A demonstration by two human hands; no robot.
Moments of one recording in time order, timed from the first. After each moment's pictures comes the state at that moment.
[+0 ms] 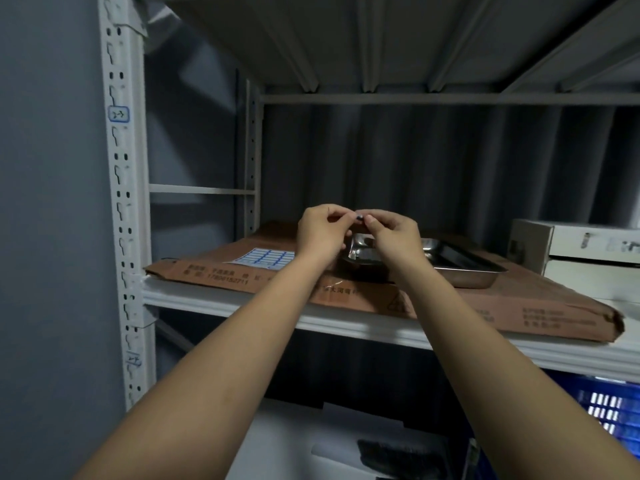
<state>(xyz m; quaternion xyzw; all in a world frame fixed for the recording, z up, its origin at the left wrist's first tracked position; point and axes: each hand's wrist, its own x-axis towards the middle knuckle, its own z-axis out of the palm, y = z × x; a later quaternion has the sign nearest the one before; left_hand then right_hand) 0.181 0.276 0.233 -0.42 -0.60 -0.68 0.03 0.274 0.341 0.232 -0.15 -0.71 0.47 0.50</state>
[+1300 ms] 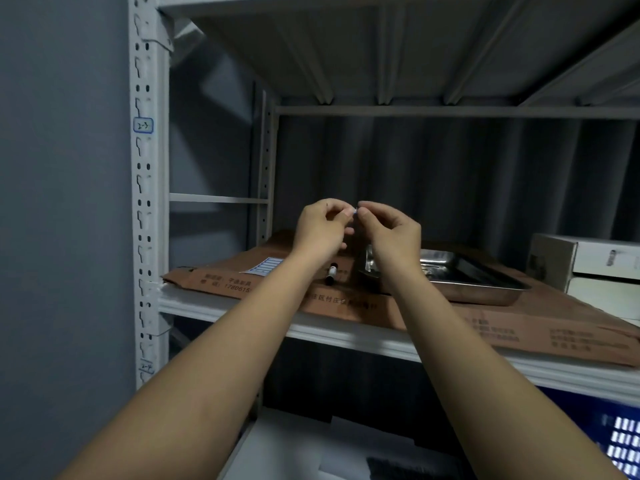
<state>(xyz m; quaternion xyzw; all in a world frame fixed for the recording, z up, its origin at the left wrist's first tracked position) 0.170 0.244 0.253 -0.42 -0.59 -0.69 0.01 0.242 0.319 0.240 -0.10 -0.65 0.49 0.58</state>
